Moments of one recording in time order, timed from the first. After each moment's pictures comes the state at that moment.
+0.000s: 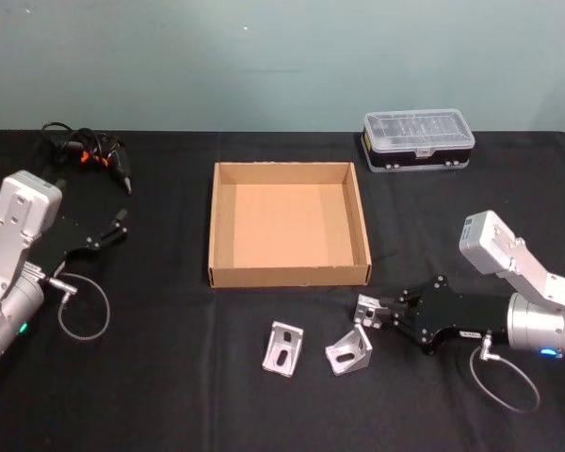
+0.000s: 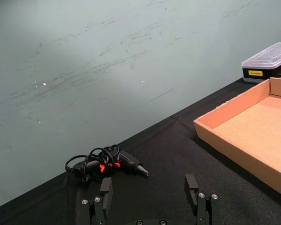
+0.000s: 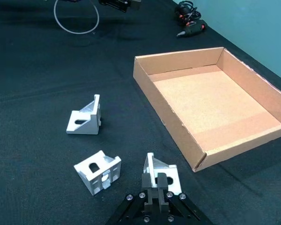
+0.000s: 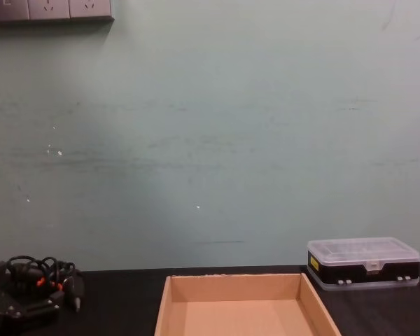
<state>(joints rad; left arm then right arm) -0.20 0.60 0.45 -1.41 -0.25 -0.12 0.03 0.36 0.69 -0.57 -1.36 0.30 -0.02 0.78</state>
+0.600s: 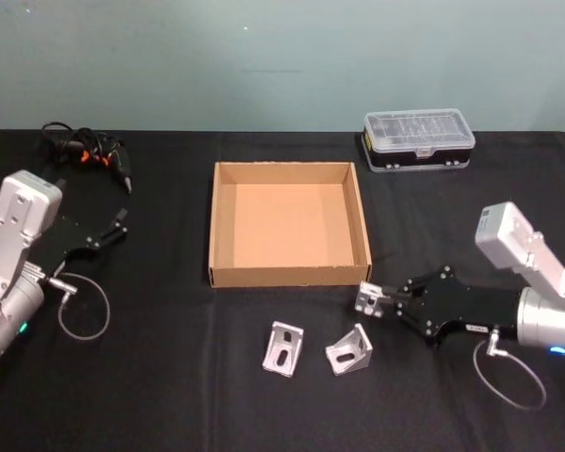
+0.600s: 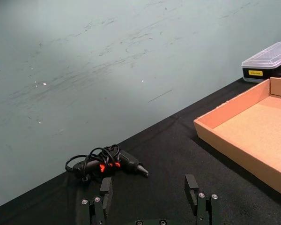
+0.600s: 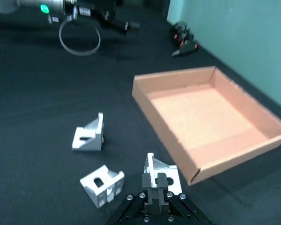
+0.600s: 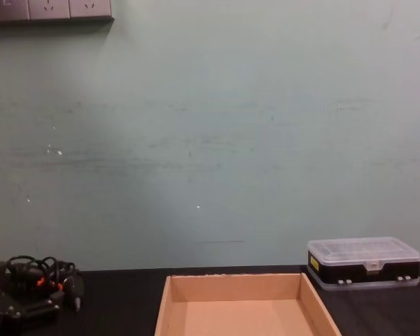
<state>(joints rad) -0.20 0.60 0.45 -1.41 -0.25 -0.12 0.03 0.31 0.73 -0.53 -1.46 0.33 -0.02 0.75</state>
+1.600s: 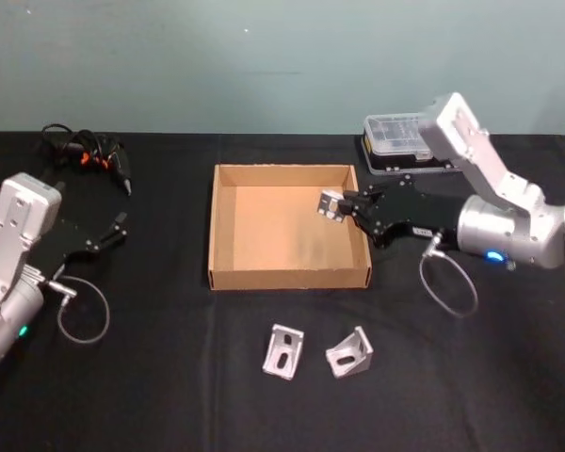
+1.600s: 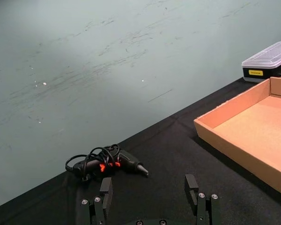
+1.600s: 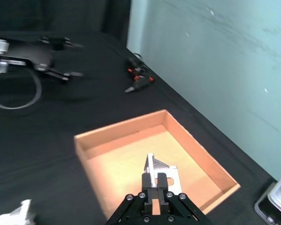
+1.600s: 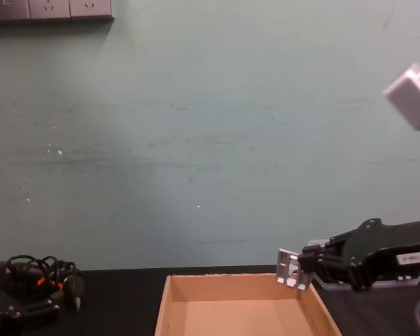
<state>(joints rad) -0.20 0.60 0.45 -1.41 -0.25 -0.12 0.03 0.52 0.56 -0.55 -1.39 0.29 0.15 0.64</state>
